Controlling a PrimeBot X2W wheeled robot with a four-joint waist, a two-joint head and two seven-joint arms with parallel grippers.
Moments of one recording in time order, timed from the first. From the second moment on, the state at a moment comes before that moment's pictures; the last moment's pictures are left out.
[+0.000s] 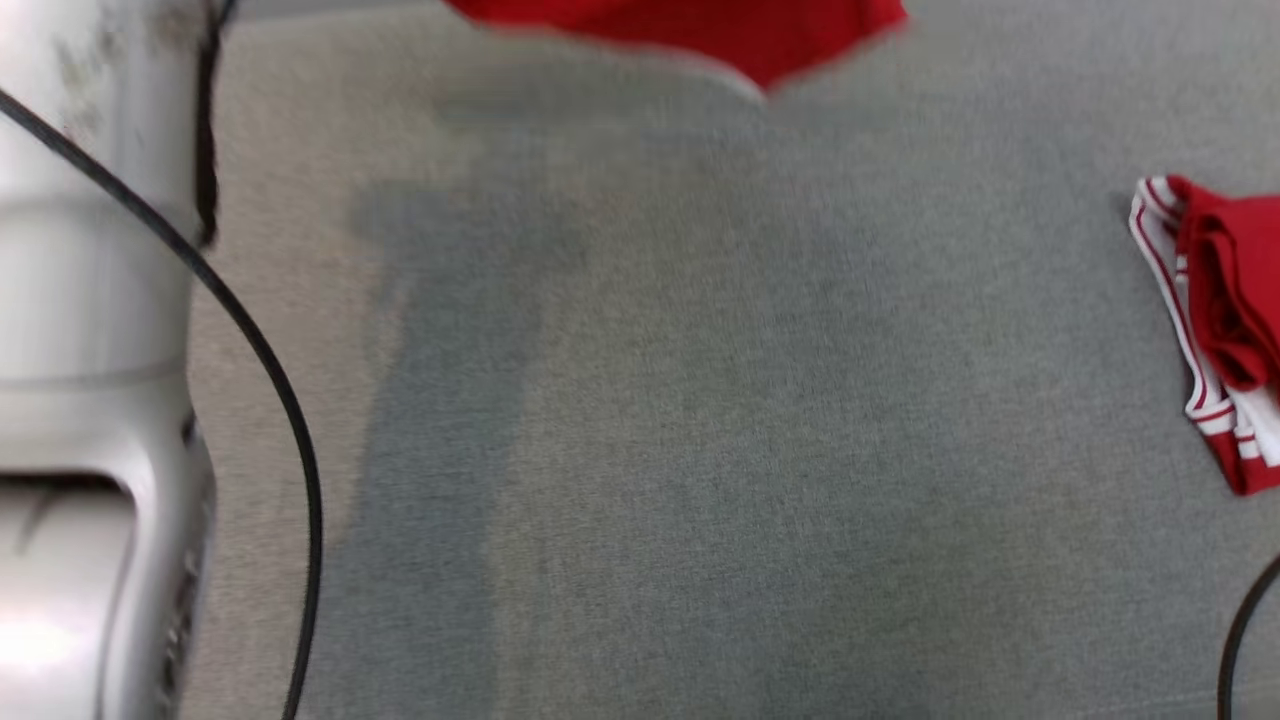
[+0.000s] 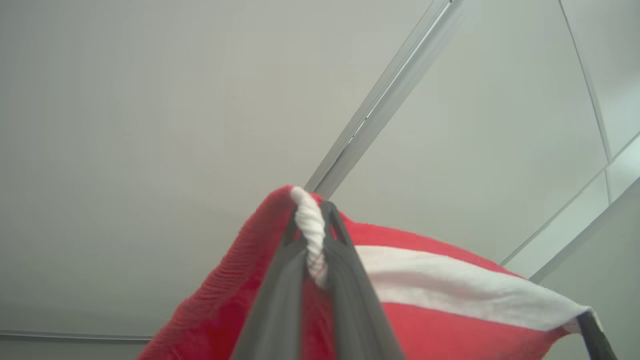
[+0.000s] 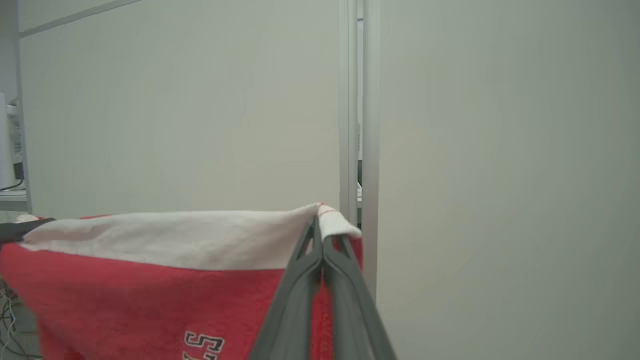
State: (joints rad) left arm -1.37 0.08 -0.17 0.49 -0.86 0.28 0.32; right arm -1.36 -0.27 0.32 0.52 0.57 0.13 -0.05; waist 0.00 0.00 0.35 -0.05
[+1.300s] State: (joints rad) left arm -1.31 0.13 -0.49 1.26 -0.66 -0.12 0.08; right arm -1.18 -0.31 0.86 0.80 0.73 0.13 -0.26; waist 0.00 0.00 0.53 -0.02
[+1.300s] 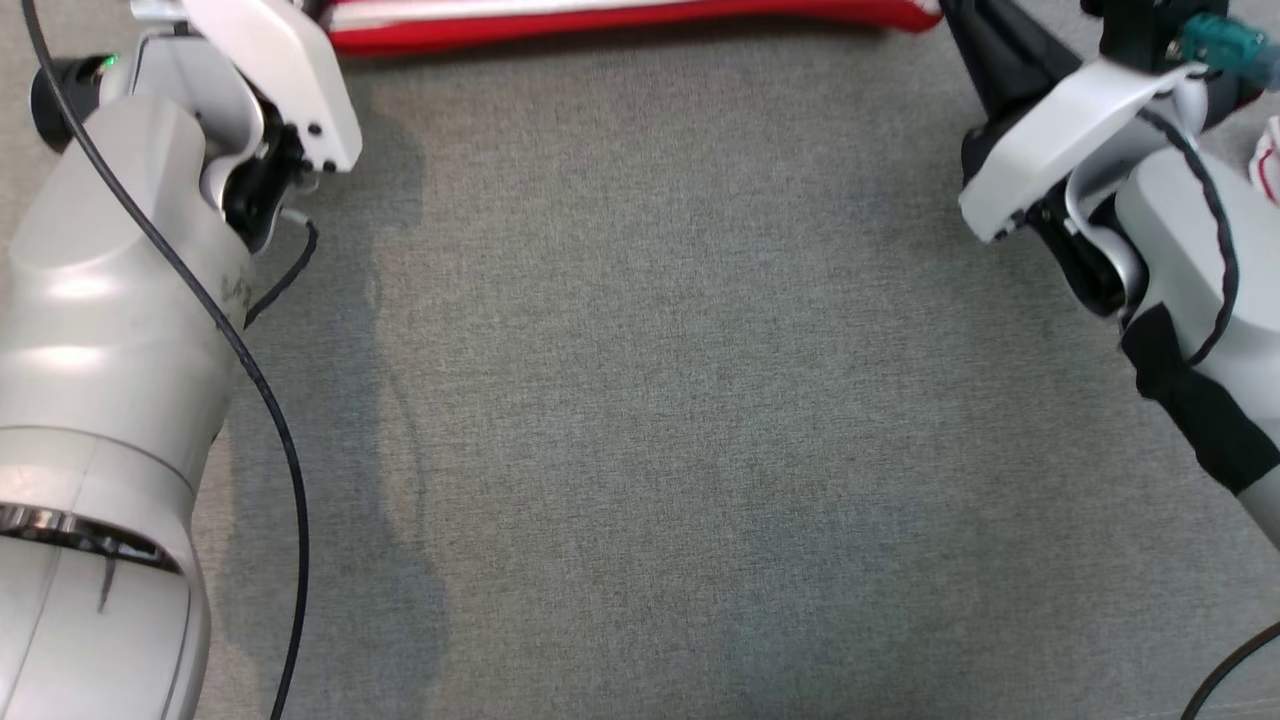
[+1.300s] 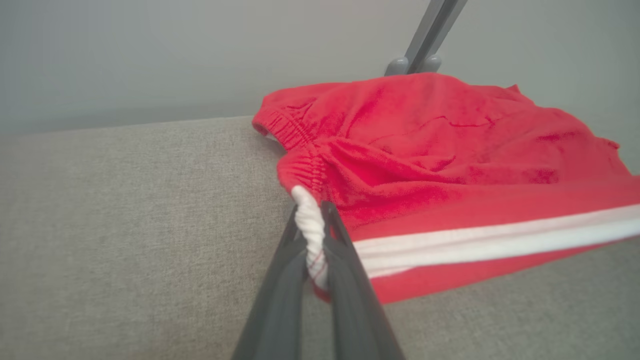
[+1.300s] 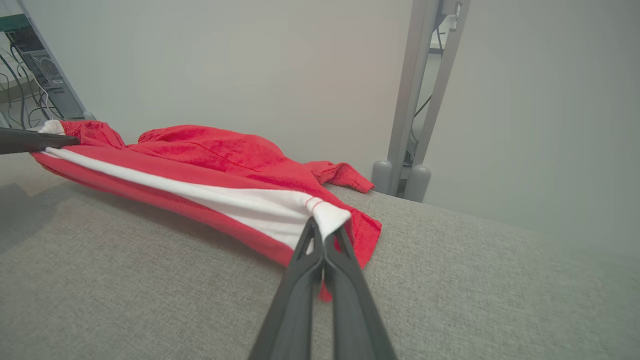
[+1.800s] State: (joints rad) left arm -1.13 0.13 -0.61 1.23 -0.64 -0.13 0.07; right arm -1.08 -0.36 1.10 0.89 0.94 0.13 -0.21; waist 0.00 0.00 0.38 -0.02
